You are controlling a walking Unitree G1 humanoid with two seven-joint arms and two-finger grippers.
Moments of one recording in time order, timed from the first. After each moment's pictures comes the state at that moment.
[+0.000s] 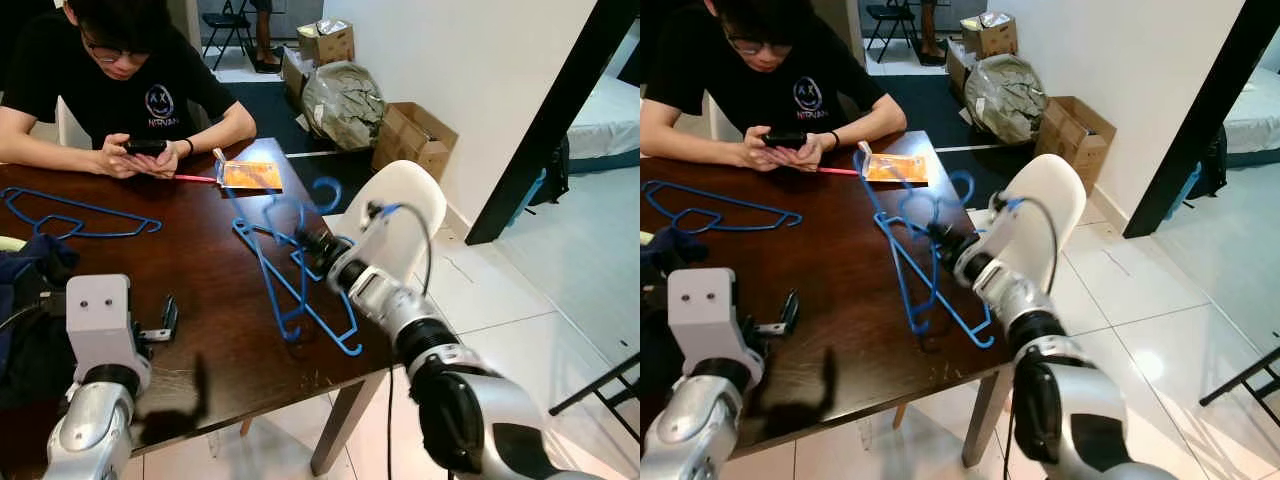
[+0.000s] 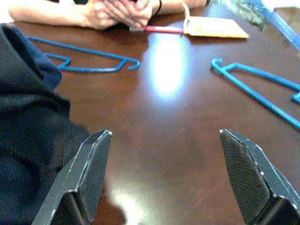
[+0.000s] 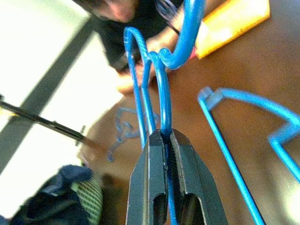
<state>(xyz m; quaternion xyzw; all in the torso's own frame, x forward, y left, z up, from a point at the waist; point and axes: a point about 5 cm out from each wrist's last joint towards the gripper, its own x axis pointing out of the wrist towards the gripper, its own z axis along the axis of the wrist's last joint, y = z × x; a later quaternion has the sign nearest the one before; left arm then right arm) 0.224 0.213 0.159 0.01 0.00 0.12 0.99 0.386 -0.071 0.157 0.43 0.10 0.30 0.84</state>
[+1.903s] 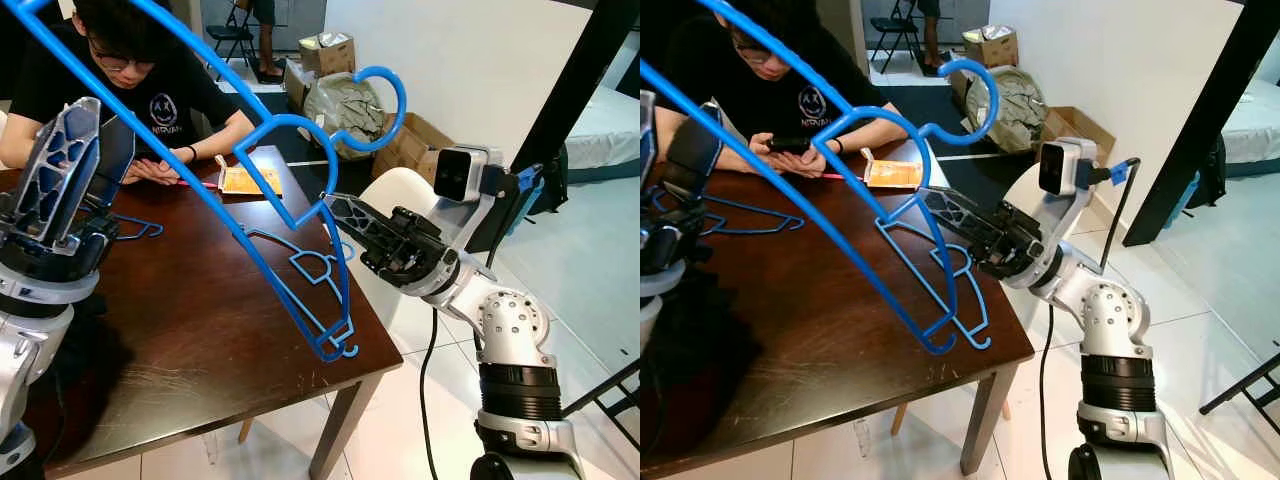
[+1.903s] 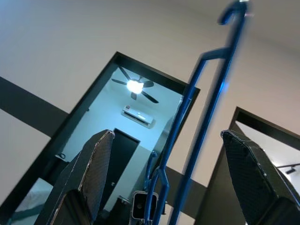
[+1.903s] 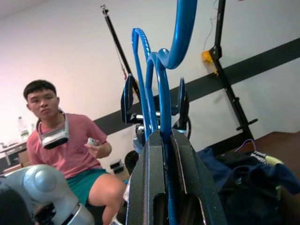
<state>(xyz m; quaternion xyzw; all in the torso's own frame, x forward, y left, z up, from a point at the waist) 0.210 0.213 0.302 -0.43 -0.29 -0.44 0.74 0.285 -0.102 0.252 0.35 -0.09 0.71 0.61</state>
